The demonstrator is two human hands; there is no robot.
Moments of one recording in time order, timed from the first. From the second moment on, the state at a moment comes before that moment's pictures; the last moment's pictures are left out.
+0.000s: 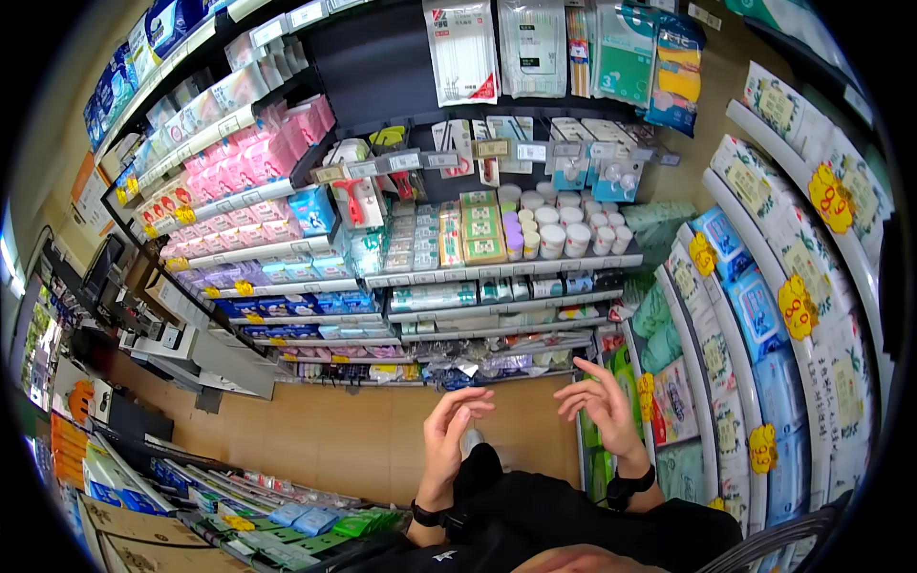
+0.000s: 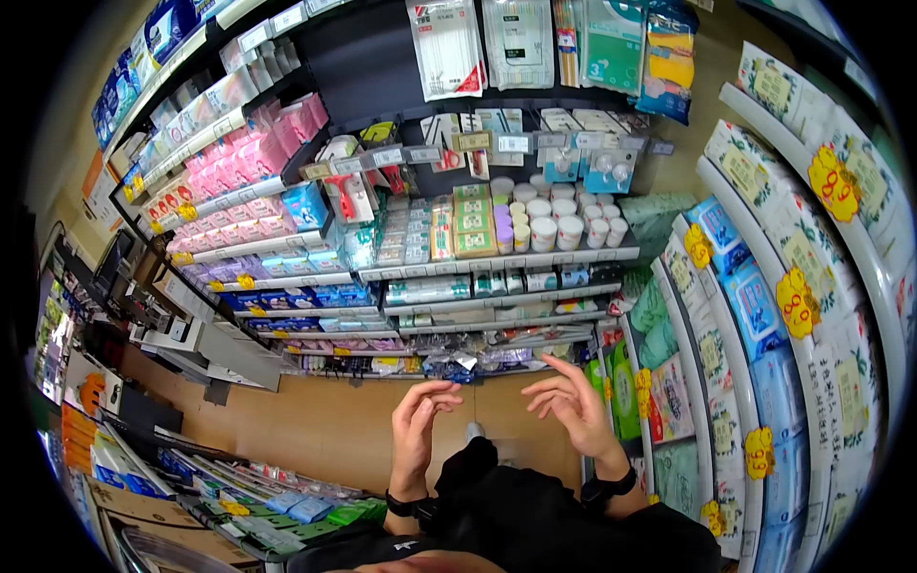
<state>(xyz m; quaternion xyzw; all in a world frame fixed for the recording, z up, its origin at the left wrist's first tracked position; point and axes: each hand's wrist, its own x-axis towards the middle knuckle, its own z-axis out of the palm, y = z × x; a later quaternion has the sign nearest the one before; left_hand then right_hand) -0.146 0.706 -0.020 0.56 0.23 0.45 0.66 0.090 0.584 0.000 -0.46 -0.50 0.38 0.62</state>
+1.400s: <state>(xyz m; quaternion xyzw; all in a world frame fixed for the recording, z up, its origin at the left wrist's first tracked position) -0.195 0.447 0.013 0.63 -0.02 0.15 0.76 -0.168 0.172 0.011 -0.63 -0.21 0.07 0.75</state>
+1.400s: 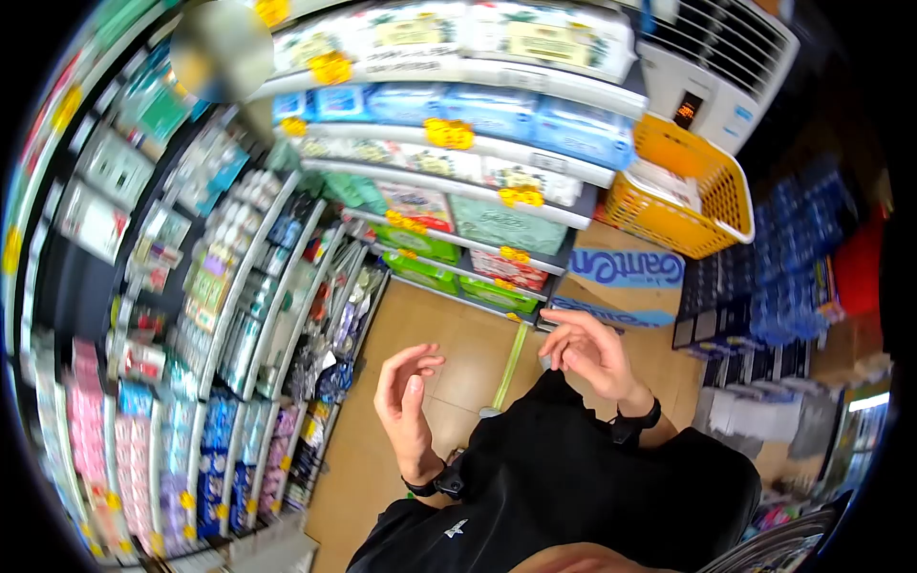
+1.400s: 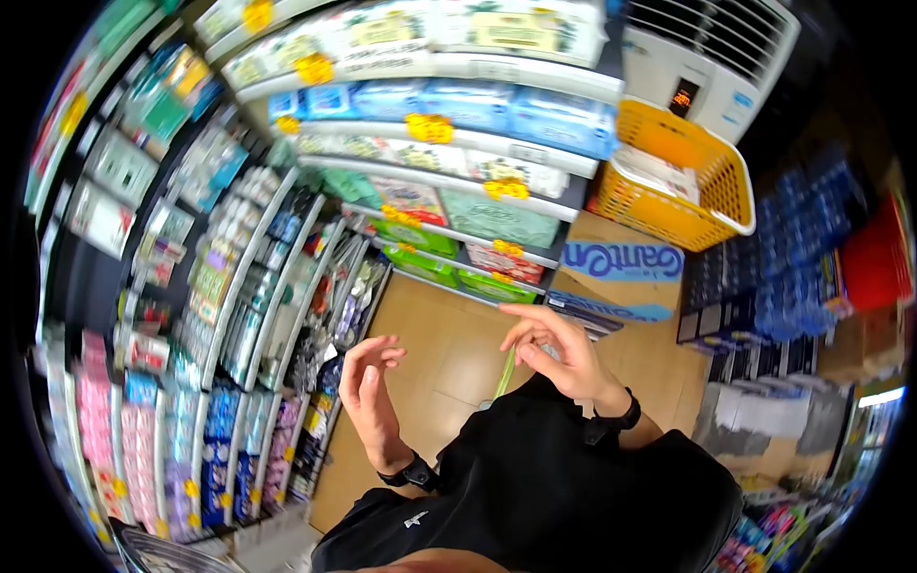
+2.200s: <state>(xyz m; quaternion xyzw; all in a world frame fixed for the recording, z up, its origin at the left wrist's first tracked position) 0.141 -0.040 0.021 0.80 -0.41 -0.24 0.37 -0.108 -0.132 -0.029 -0.61 0.04 -0.15 0.78</state>
